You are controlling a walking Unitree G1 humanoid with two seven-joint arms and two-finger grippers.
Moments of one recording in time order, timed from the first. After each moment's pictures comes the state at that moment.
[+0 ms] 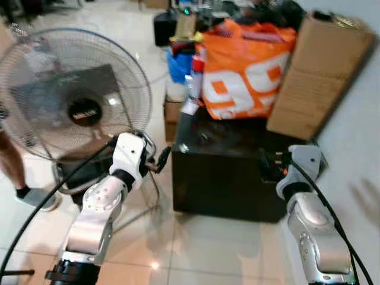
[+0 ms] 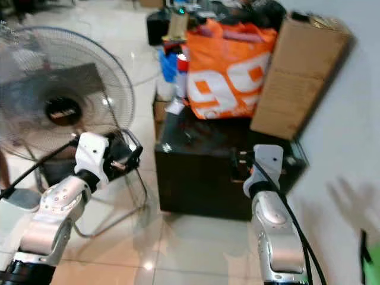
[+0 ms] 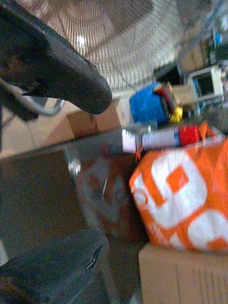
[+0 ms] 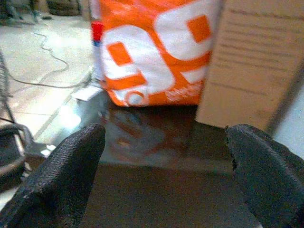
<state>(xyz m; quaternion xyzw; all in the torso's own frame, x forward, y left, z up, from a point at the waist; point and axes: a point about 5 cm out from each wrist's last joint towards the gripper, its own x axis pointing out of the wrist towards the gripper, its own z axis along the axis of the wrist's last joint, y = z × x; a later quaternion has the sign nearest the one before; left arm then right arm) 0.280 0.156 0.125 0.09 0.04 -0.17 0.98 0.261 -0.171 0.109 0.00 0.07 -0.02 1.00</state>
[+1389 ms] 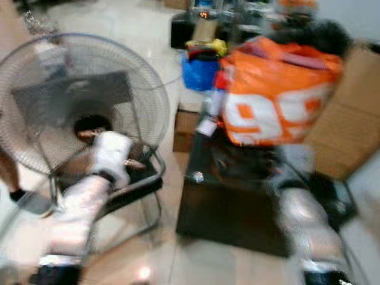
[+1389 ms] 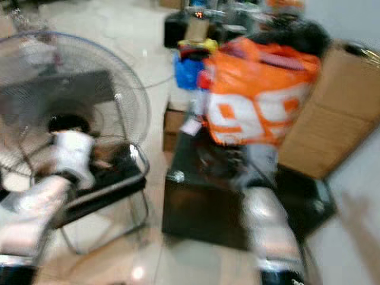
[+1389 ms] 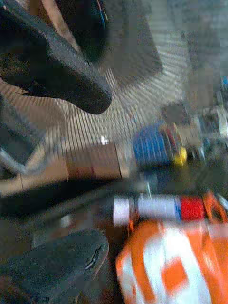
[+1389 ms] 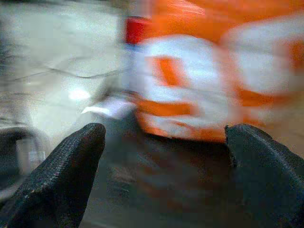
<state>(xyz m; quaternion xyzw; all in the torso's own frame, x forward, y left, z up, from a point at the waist) 0.273 0.195 0.128 0.11 0.05 -0.12 0.98 0.279 -0.145 0.102 -0.01 0.09 0.03 1.00</state>
